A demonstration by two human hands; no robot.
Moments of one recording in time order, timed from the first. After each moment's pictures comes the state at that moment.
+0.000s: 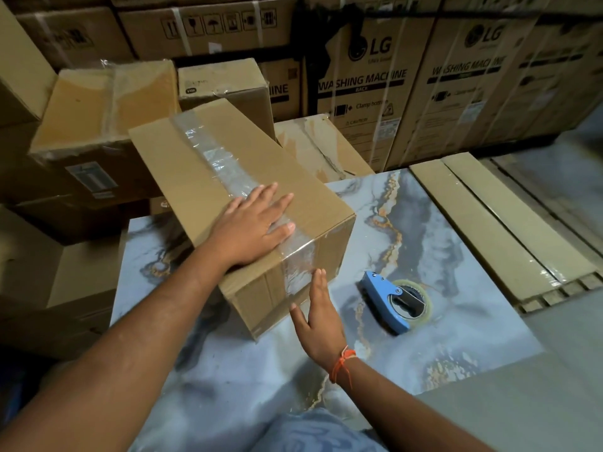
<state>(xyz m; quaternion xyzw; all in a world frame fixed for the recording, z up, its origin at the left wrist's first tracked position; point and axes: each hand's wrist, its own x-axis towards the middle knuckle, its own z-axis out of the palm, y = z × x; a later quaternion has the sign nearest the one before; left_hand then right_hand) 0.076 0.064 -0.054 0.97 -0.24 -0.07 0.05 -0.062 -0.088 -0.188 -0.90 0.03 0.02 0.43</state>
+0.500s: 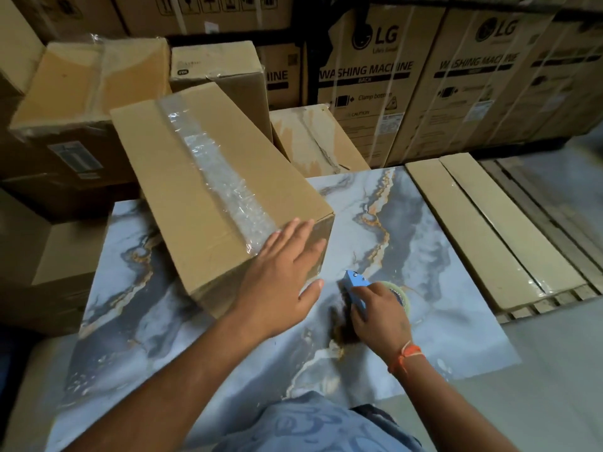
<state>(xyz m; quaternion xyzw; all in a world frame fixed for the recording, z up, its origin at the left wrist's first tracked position) -0.026 -0.022 -0.072 0.94 -0.29 0.05 0.17 -0.064 -0.245 -0.187 -0.98 0.01 0.00 0.22</state>
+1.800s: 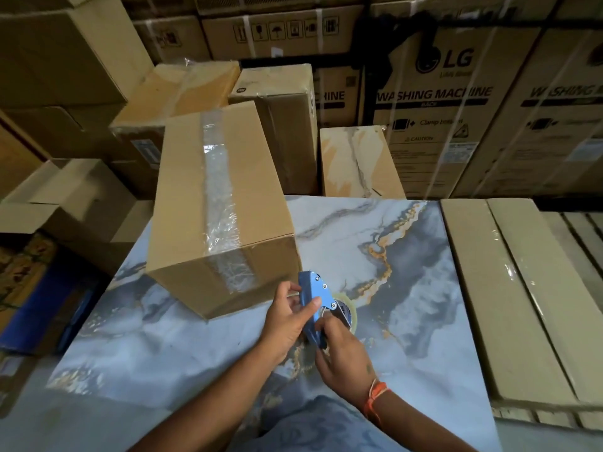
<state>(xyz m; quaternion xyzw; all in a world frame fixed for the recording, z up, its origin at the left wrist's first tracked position) -0.034 -0.165 -0.172 0.69 0.24 -0.03 0.68 -0.048 -0.316 -0.204 -0.87 -0.27 0.04 0.40</state>
